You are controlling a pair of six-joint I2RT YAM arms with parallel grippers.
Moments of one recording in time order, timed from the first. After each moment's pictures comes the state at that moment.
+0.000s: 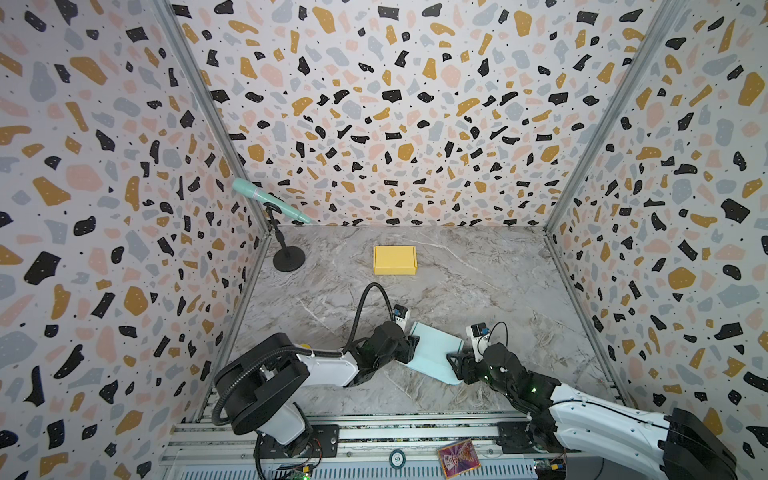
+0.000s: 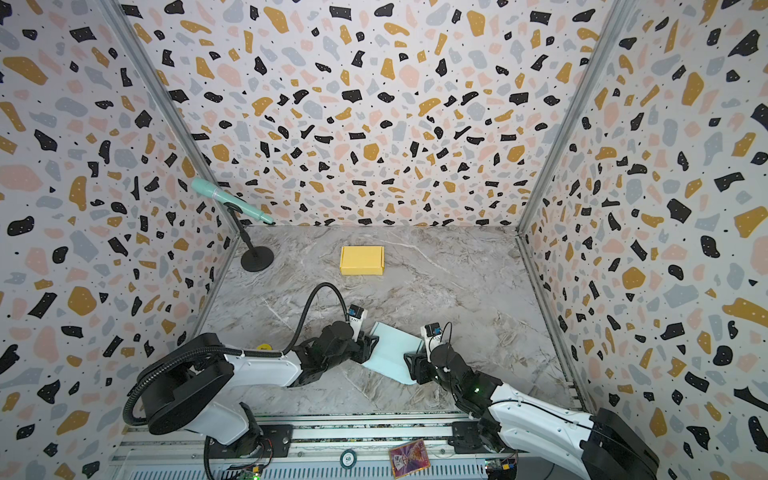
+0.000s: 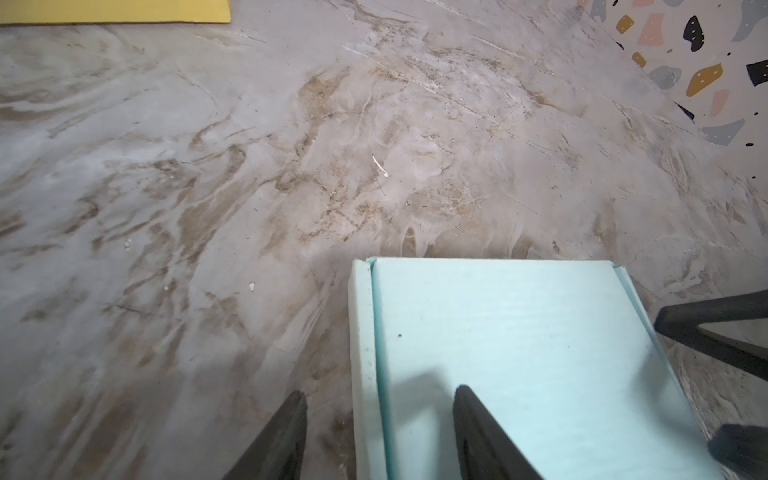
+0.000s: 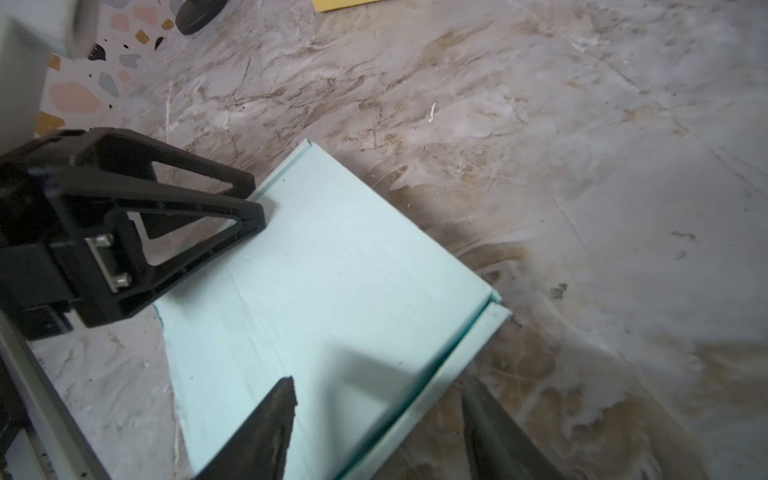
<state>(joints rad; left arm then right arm) -0.91 1.54 0.51 0.41 -0.11 -0.44 0.89 0.85 0.17 0.07 0.13 0.55</state>
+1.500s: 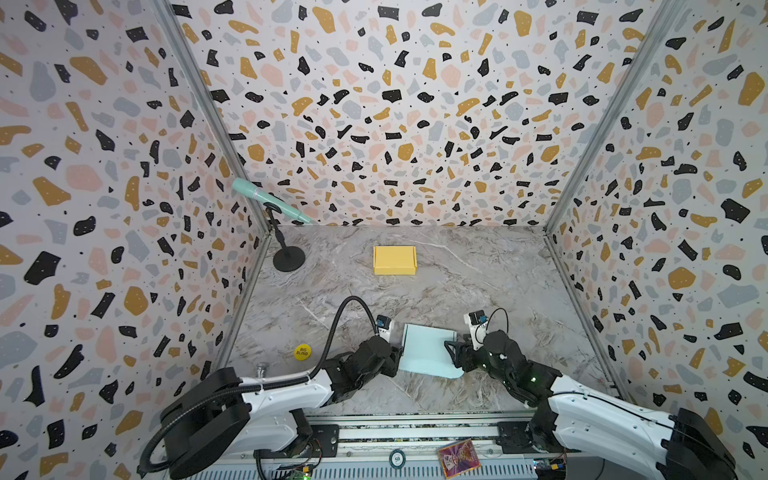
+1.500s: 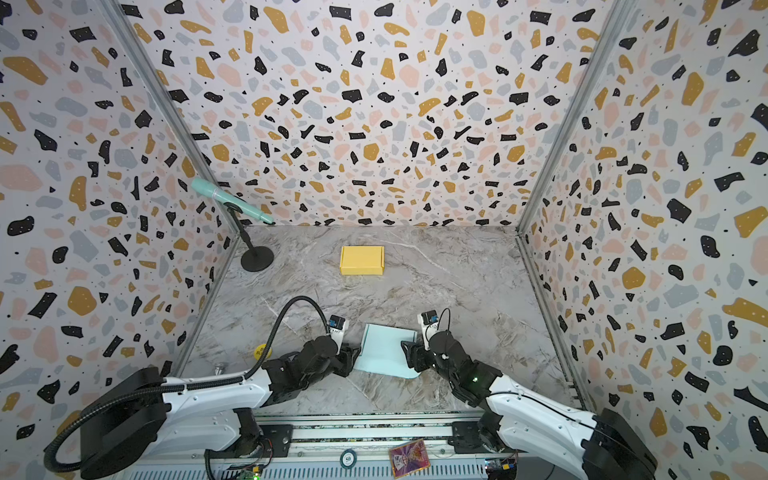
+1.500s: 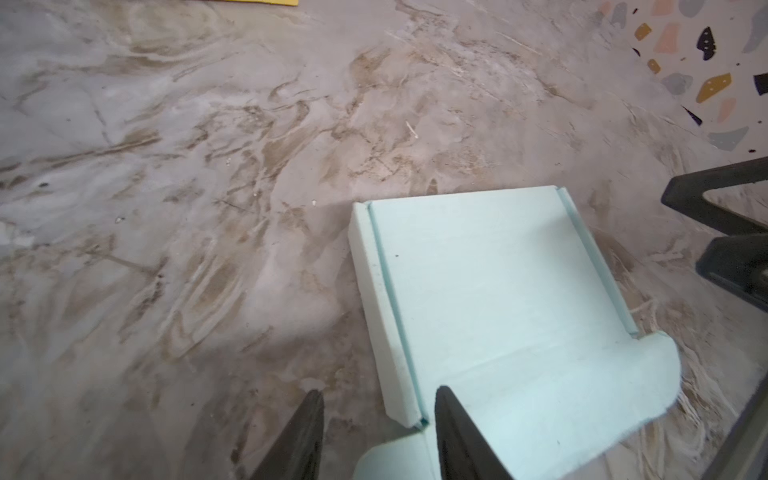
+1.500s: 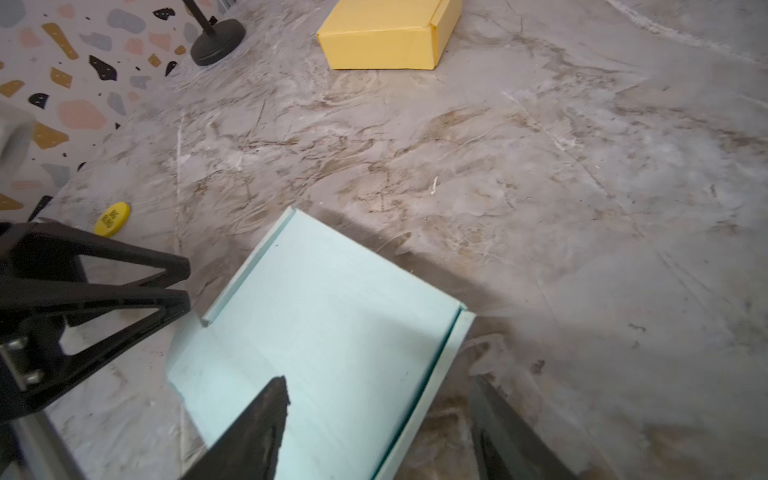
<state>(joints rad) -0.99 1.19 0.39 0.13 -0.23 -0.55 0.87 0.84 0.30 -0.01 0.14 0.46</state>
